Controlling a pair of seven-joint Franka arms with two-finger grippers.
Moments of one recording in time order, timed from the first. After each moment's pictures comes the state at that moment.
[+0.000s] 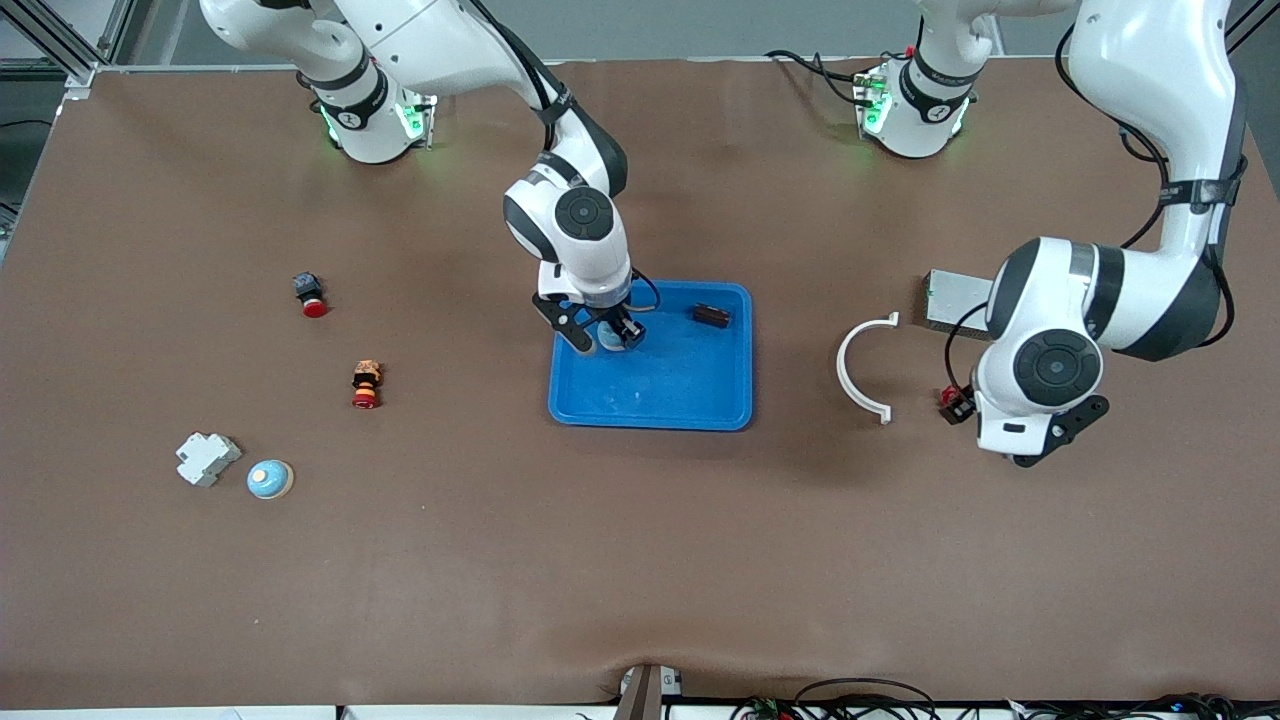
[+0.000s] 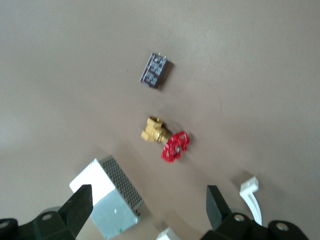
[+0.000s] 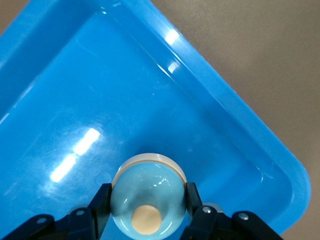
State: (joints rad) left arm -0.05 0.45 -0.14 -1.70 0.32 1.85 -0.94; right arm 0.78 0.59 0.03 -1.85 0.00 2.48 1.63
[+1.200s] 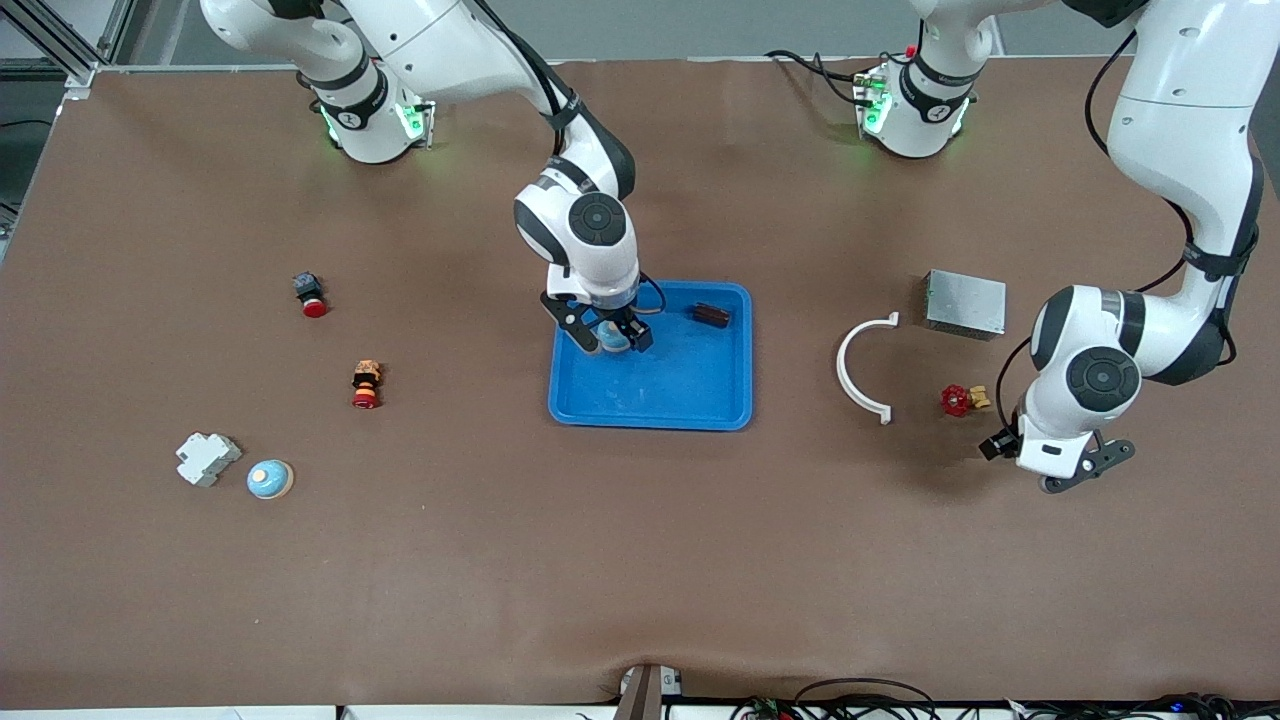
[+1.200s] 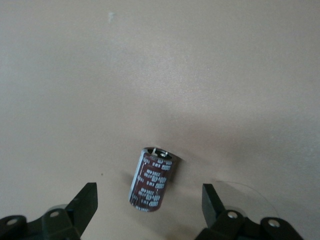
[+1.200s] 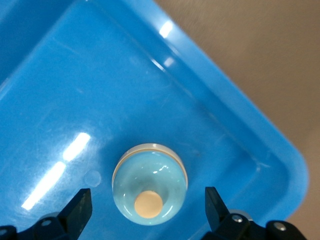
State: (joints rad) left arm 0.15 0.60 -0.14 -1.86 0.52 2.39 -0.77; right arm 0.80 0.62 0.03 -1.77 -0.01 2.35 1.68
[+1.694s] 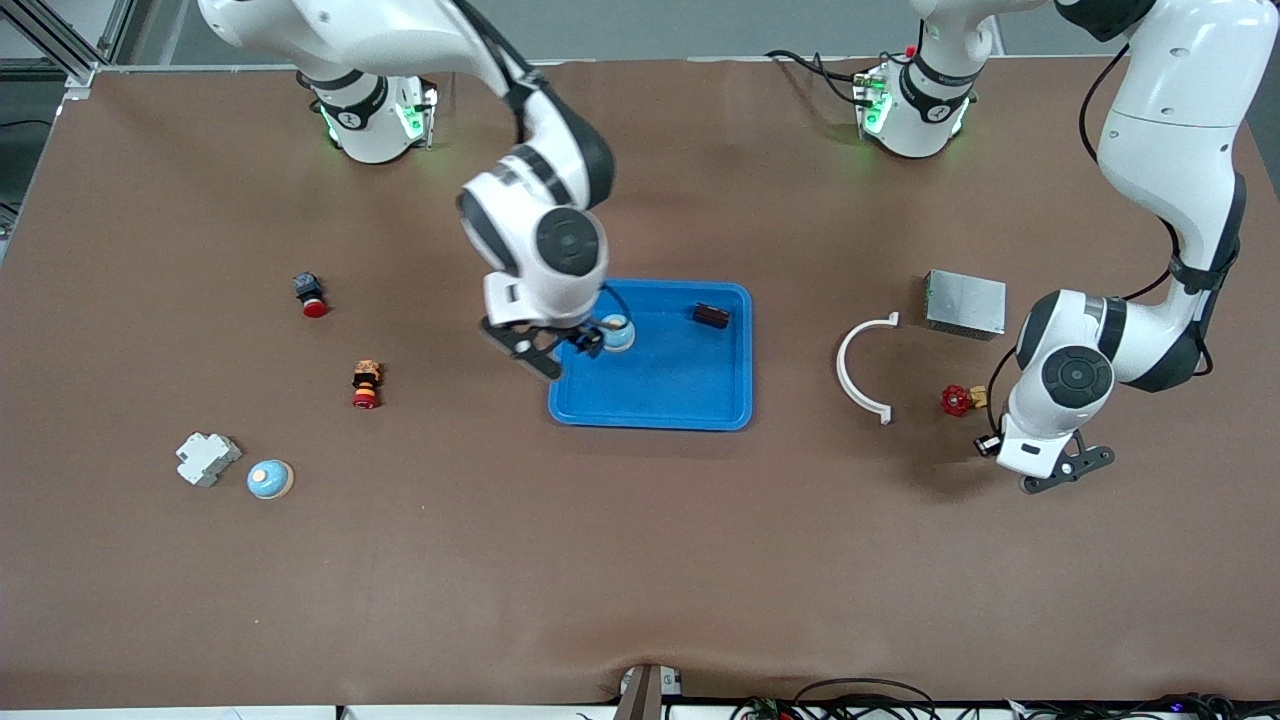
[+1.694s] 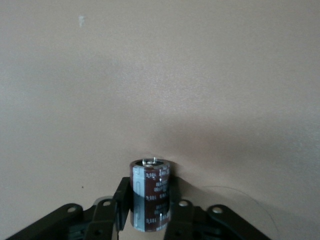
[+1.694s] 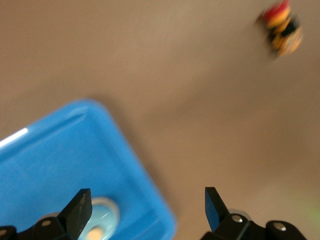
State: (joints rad) left arm 0.15 0.62 -0.14 -1.87 0.57 2.44 -0.77; right arm 0.62 0.49 0.00 -1.58 -0.06 1.84 1.16
